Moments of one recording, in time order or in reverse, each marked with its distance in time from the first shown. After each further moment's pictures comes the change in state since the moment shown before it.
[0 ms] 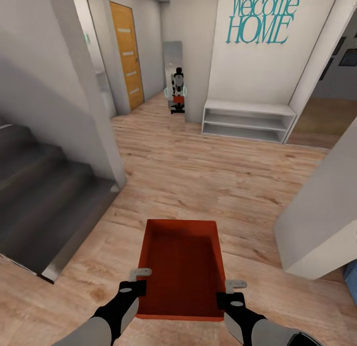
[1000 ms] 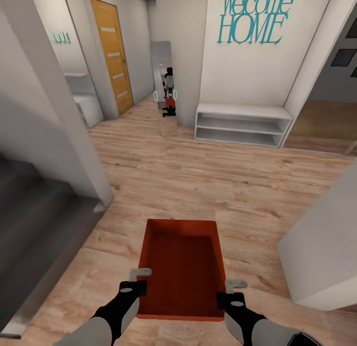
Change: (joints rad) left arm 0.000 -0.003 0.000 0.000 0.000 0.000 0.004; right arm 0.000 -0.002 -0.001 0.000 0.000 0.000 0.004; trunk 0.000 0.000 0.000
